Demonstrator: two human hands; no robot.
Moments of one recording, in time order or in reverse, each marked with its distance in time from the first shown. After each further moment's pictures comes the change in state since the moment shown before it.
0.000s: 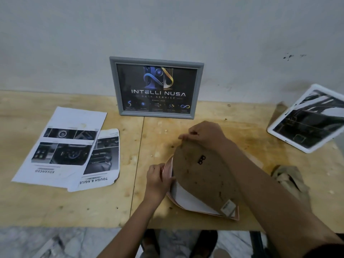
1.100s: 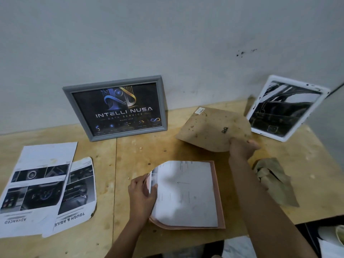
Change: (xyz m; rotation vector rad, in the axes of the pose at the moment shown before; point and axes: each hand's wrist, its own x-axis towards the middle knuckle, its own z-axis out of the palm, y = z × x) left_hand 0.017 0.008 0.021 0.115 0.066 0.040; right_hand -0.075 0.108 0.011 1.301 1.113 1.378
